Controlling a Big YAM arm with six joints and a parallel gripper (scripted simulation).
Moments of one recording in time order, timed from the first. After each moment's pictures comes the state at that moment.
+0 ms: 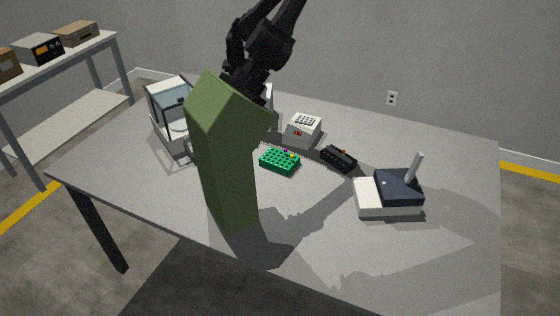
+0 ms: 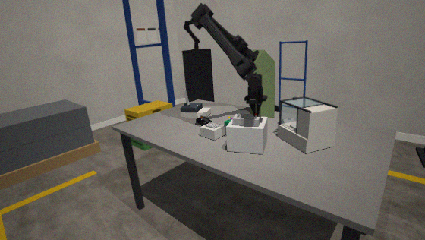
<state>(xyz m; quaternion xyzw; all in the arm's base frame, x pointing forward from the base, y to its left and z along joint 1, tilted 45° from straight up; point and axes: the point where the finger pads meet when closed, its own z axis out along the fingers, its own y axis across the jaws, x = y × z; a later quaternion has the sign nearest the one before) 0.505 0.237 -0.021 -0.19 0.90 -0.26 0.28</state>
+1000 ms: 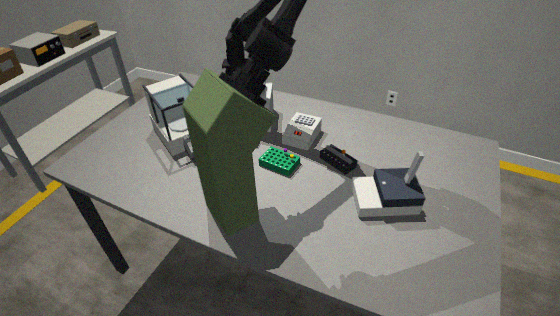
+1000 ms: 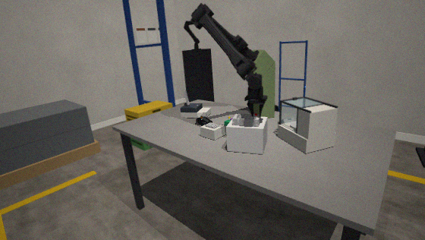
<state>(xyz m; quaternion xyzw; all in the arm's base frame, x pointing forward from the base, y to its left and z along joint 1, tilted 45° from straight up) 0.507 0.240 -0.021 -0.19 0.90 -0.25 0.29</state>
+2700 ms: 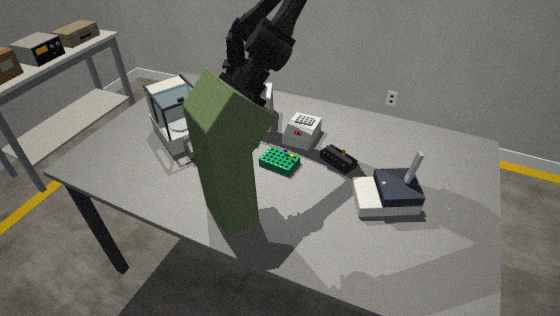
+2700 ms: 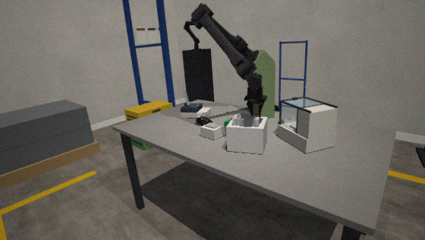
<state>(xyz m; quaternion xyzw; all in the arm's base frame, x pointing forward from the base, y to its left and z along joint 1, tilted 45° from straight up) 0.505 0.236 -0.021 -0.19 0.90 -0.26 0.28</state>
